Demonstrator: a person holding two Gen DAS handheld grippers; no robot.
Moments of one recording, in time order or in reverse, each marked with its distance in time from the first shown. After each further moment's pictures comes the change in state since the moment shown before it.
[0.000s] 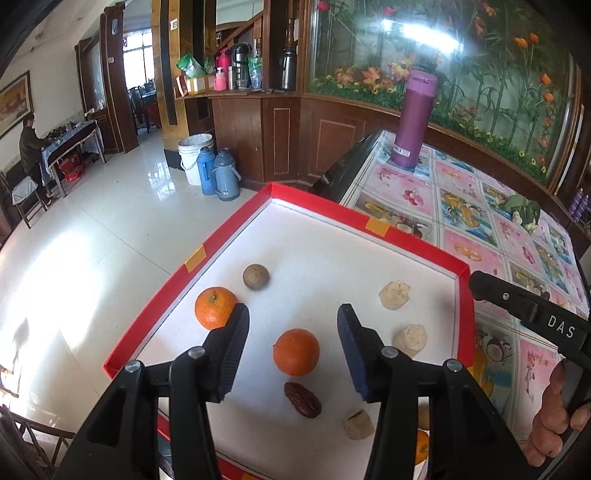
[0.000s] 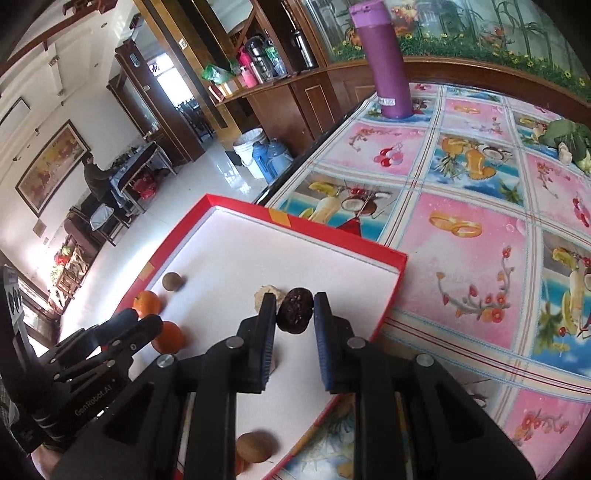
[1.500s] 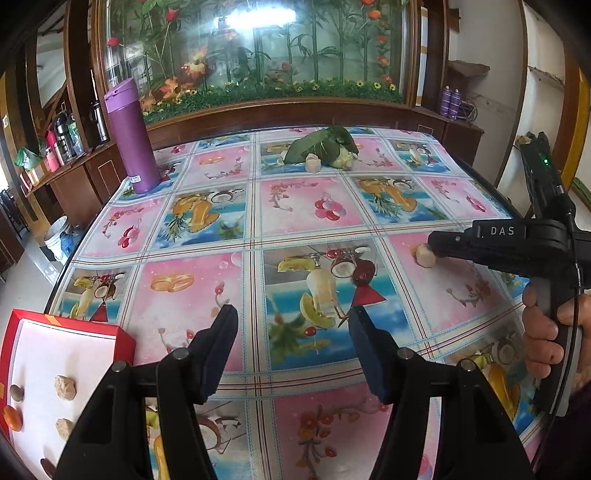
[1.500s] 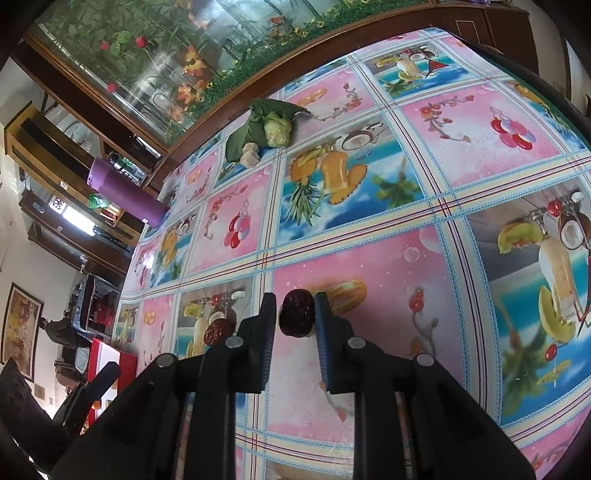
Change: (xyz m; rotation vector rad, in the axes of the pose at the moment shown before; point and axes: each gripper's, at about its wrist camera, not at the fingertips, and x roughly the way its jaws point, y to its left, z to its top) left arm 0.019 -0.293 -0.012 0.461 0.007 -0.366; right arm -0.151 -0.334 -0.033 0.545 -0.141 -0.174
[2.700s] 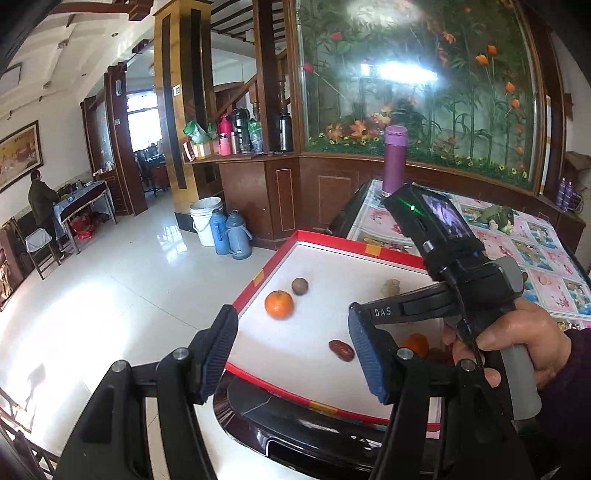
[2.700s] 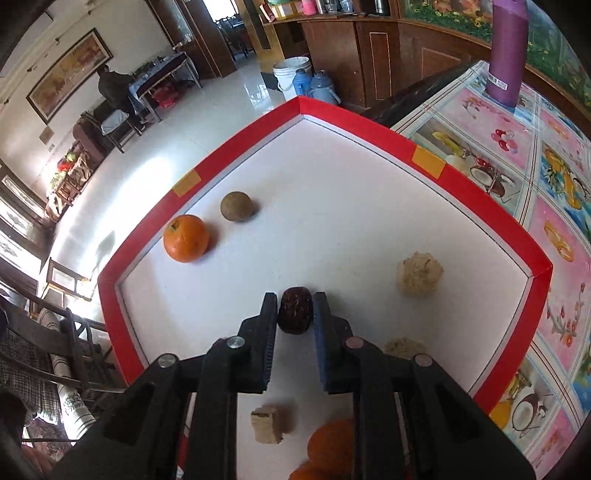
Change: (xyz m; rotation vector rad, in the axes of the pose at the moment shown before) left arm -0.212 0.202 -0.153 -0.311 -0.207 0.436; right arm 0.146 0.392 -0.238 -0.811 0.435 0.111
